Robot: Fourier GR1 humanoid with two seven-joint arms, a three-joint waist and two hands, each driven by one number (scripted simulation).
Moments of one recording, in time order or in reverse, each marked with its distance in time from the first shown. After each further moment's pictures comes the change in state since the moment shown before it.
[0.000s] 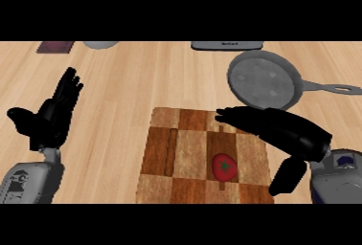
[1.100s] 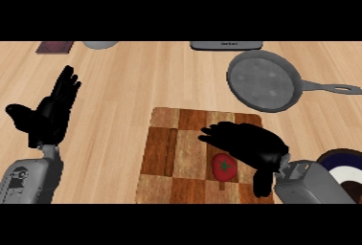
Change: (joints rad) left arm -0.024 -0.022 0.055 0.035 -0.027 -0.037 -0.008; right arm 0.021 0.095 0.167 0.086 0.400 0.009 -0.071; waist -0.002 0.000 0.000
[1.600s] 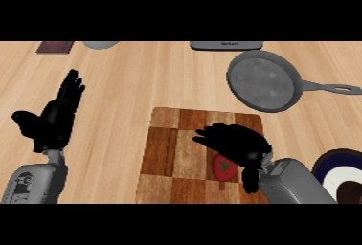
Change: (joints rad) left arm 0.032 -0.035 -0.015 -0.040 -0.031 0.003 0.001; right arm -0.012 0.083 0.022 0.113 0.136 -0.009 -0.028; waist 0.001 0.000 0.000
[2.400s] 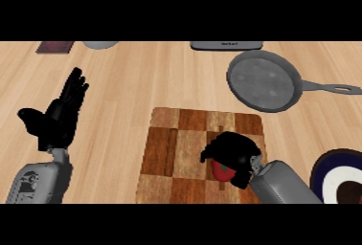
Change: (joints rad) left arm -0.013 -0.032 -0.003 -0.020 -0.035 0.013 0.031; right arm 0.012 0.041 0.034 0.140 0.154 -0.031 -0.128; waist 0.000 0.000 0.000
